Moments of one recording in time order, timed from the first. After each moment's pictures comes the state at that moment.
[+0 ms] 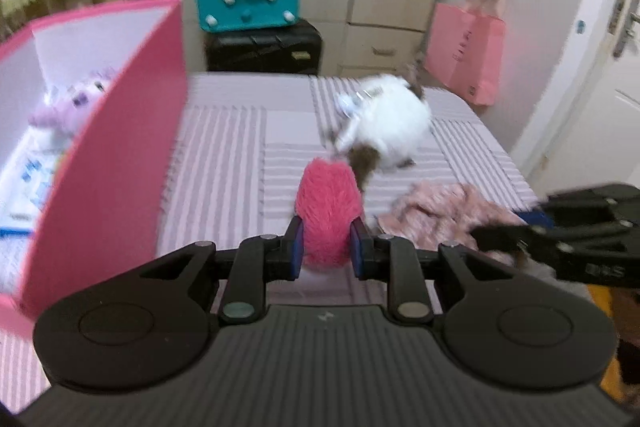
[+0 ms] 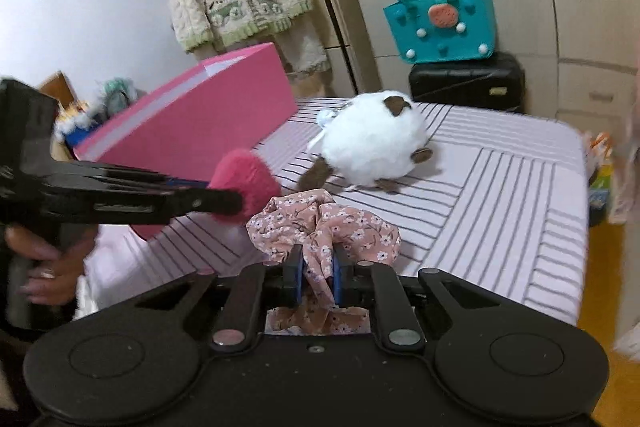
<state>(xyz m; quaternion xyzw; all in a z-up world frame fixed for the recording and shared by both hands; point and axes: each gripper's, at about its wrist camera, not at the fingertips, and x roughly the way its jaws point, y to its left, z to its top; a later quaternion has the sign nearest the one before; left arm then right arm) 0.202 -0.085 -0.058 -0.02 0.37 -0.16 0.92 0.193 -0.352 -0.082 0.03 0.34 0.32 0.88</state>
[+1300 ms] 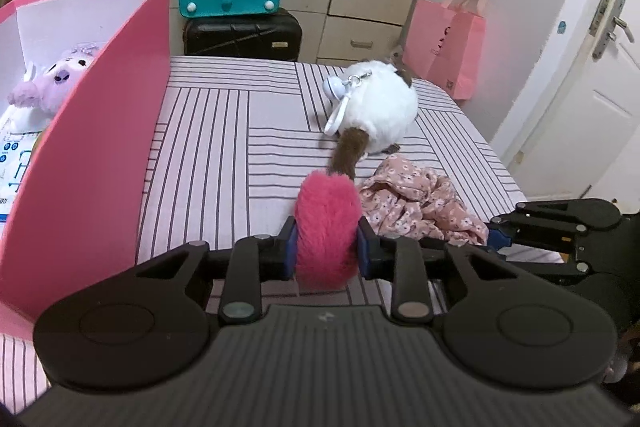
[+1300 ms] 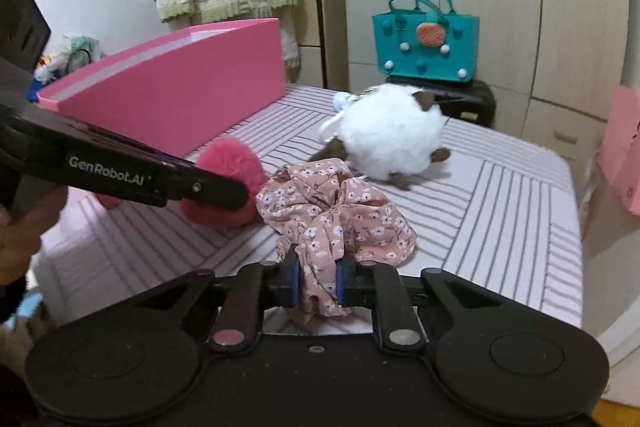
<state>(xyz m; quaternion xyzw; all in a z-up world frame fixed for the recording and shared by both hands) 0.204 -0.073 -0.066 -0.04 0.37 -0.19 0.91 0.168 -0.304 -0.089 -0.03 0.33 0.28 0.90</state>
